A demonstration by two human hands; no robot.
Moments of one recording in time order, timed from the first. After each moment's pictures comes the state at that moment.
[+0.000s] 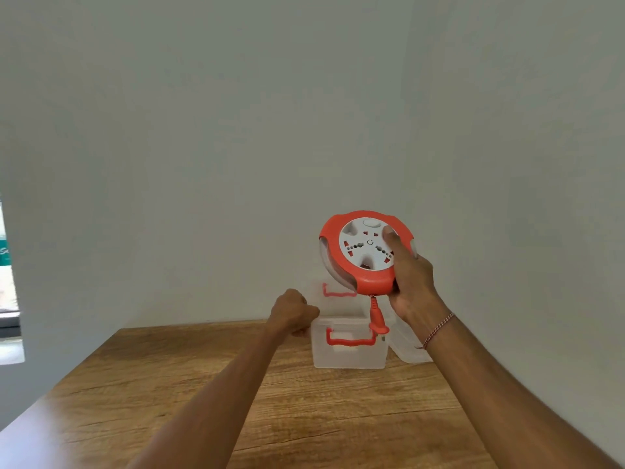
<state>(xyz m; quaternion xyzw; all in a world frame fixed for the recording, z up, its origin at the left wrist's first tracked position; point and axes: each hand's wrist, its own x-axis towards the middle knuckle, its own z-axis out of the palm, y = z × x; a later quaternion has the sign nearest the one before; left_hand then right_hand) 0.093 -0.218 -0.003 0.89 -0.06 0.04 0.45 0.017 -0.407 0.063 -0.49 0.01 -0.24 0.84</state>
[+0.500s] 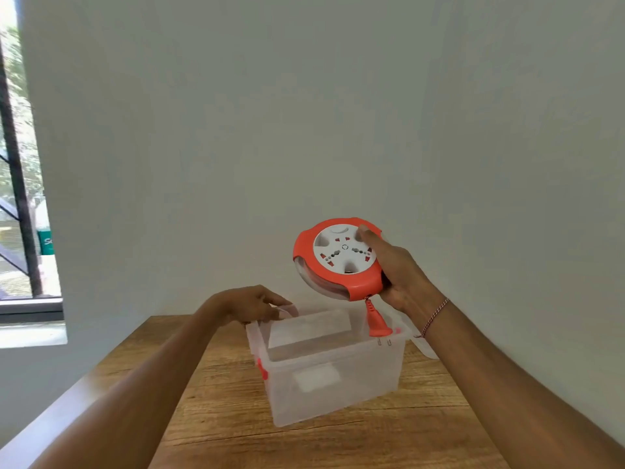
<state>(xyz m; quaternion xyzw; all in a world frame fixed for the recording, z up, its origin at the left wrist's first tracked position) 0.073 -0.091 0.027 0.94 -0.20 -0.08 0.27 0.029 -0.366 0.065 -0.58 -0.07 -0.08 0.81</state>
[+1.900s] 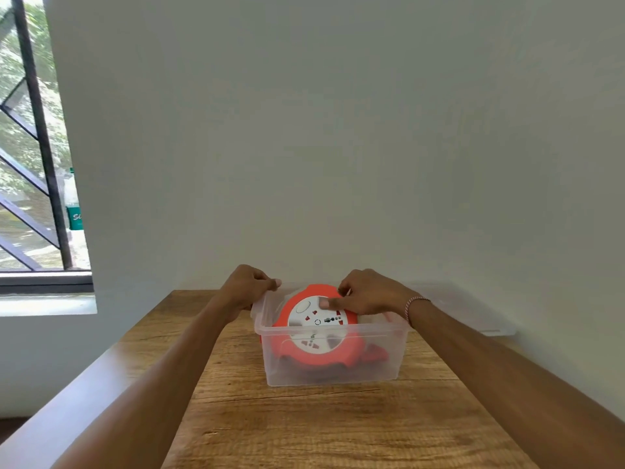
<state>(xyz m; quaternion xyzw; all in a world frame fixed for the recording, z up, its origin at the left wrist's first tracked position) 0.053 -0.065 -0.008 0.87 0.01 0.10 0.49 0.038 -0.320 0.014 -0.97 -0.17 -0.02 0.15</state>
